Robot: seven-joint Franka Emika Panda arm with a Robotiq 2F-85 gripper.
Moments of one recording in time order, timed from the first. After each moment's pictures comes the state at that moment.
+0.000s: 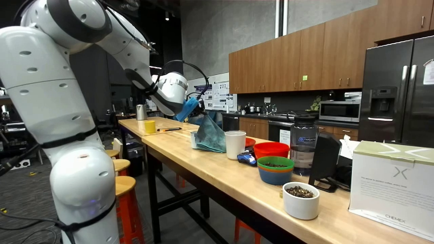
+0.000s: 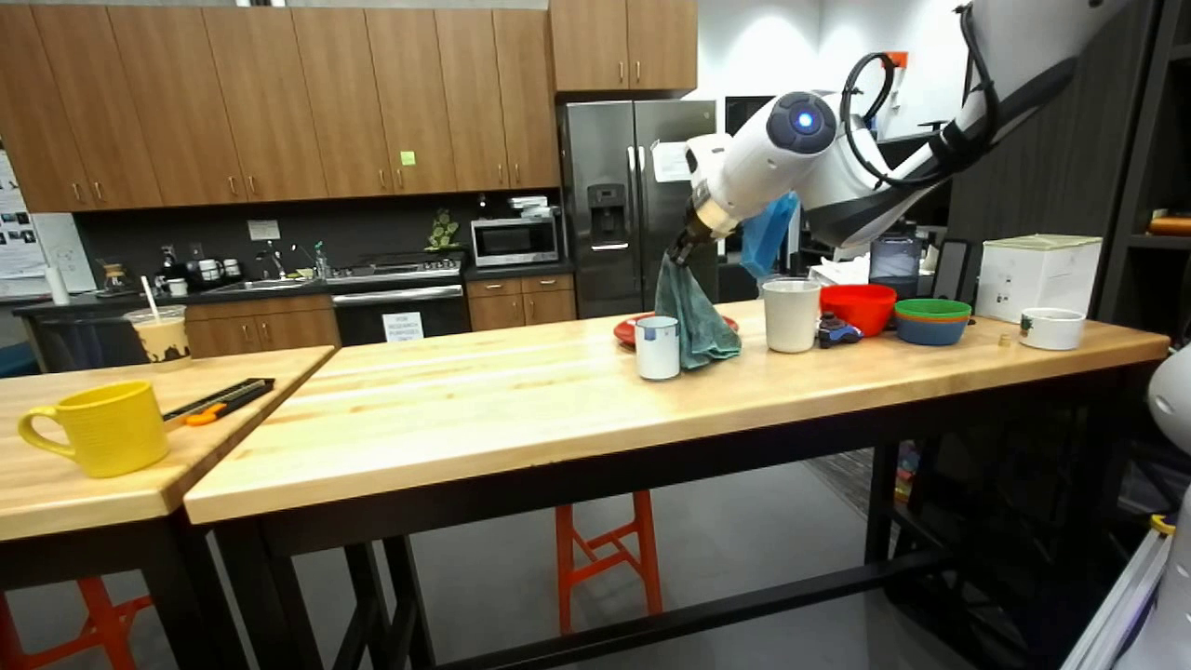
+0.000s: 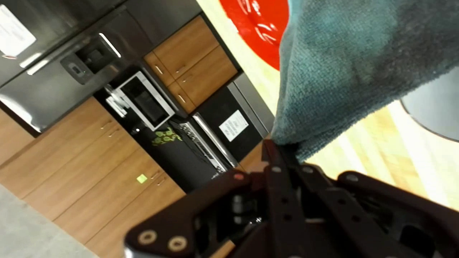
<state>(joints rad) -0.36 -0.24 0.46 -2.27 -1.53 2.86 0.90</state>
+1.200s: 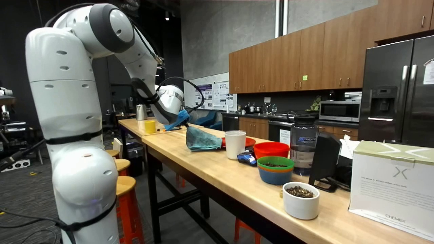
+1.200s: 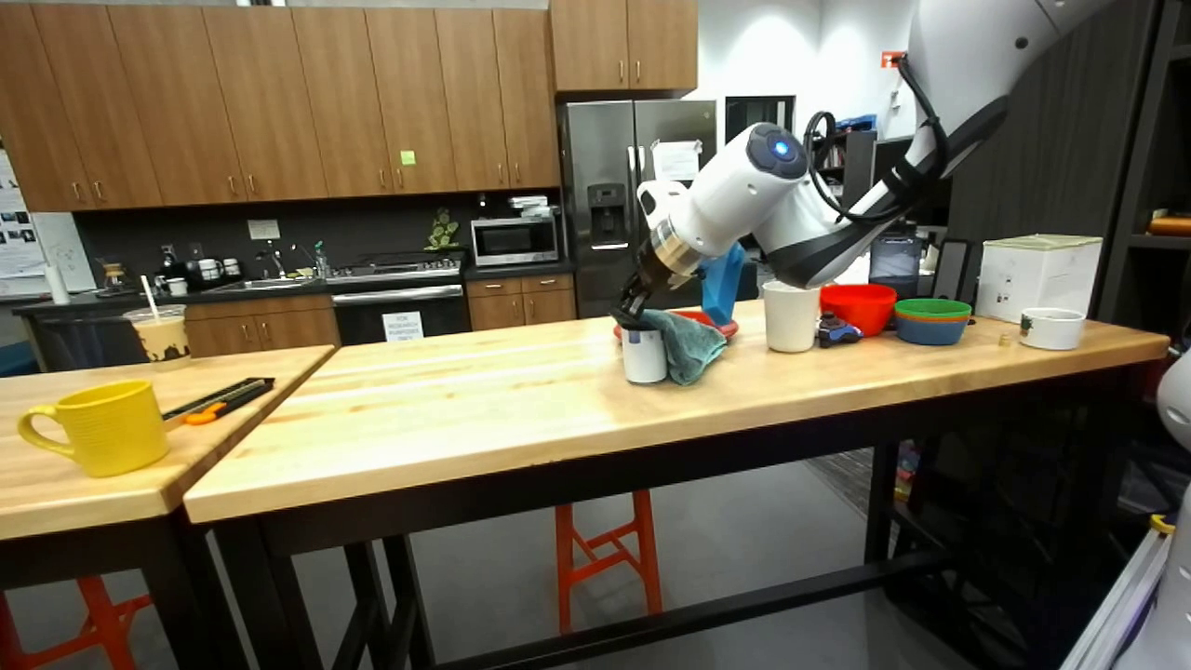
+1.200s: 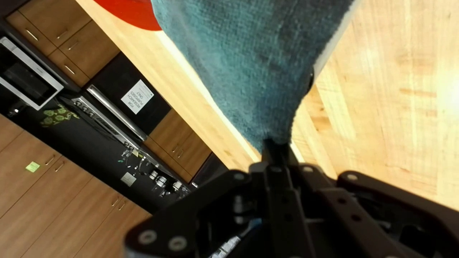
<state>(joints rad) -0.30 -0.06 0.53 -2.22 -1.51 3.02 0.90</state>
